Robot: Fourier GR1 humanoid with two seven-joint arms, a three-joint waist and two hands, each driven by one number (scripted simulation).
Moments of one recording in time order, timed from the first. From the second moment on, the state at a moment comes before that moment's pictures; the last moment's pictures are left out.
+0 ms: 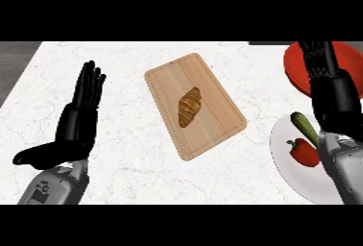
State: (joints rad) left arm -0.23 0.26 -0.25 -1.64 0.19 0.37 -0.12; right arm -0.40 -0.41 0.14 -1.61 -0.12 -0.26 -0.08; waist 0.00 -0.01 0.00
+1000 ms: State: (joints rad) left arm -0.16 0.28 -0.29 -1.55 0.18 0.32 0.03; right arm -0.02 -0.65 -0.04 -1.26 -0.56 0.56 -0.55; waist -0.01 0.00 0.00
